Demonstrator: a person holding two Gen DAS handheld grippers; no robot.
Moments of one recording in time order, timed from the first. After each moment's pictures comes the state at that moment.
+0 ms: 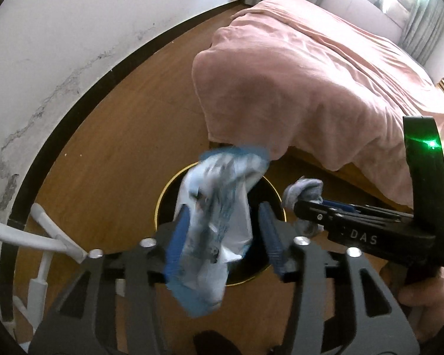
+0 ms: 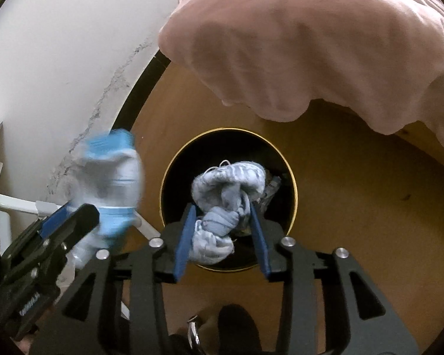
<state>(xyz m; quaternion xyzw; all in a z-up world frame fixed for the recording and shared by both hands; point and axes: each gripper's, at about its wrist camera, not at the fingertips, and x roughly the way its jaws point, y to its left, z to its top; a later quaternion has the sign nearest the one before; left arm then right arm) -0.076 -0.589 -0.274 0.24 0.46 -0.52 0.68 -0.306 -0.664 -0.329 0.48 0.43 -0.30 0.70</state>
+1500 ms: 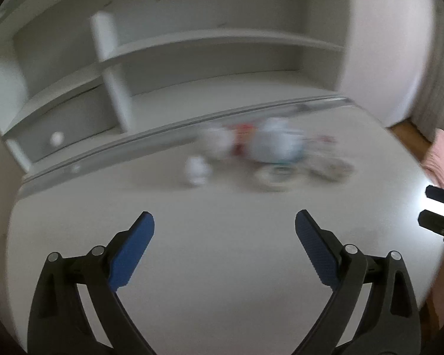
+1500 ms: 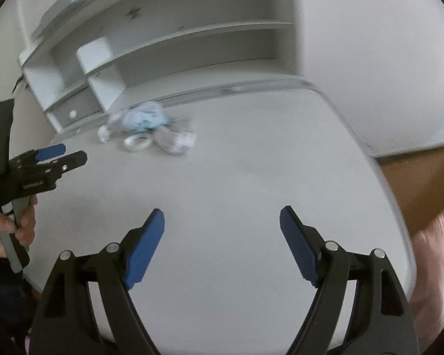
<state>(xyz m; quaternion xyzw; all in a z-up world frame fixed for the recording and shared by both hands) 0.156 -0.066 -0.031 0.08 0.40 -0.16 0.90 0.021 -0.330 0.000 0.10 0.42 0.04 0.90</state>
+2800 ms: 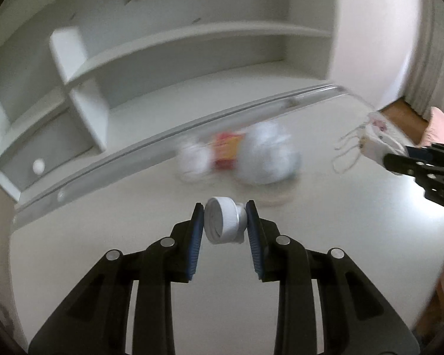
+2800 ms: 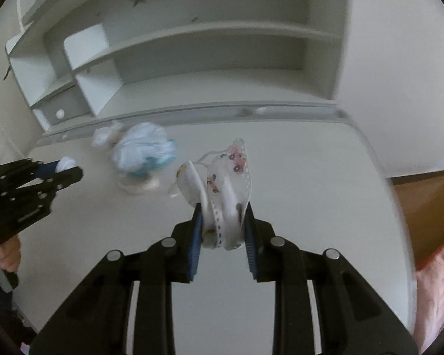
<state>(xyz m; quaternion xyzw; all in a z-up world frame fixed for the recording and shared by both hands) 0.163 -0.117 -0.026 0.13 0.39 -0.21 0.89 0.069 -0.340 0.001 0.07 0.42 0.01 0.90</state>
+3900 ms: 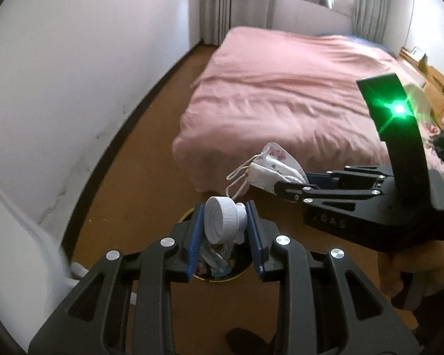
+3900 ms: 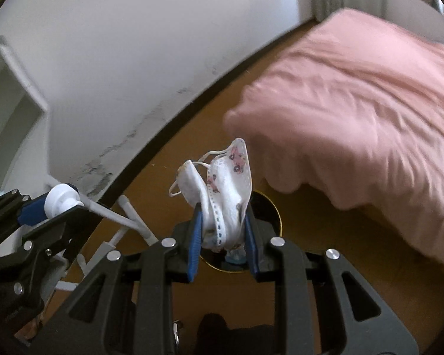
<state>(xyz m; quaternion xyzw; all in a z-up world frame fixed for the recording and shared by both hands) -0.135 -0.547 -0.110 0.28 0.33 -0.60 0.67 -0.318 -0.623 -0.140 0.35 0.40 -0.33 0.78</state>
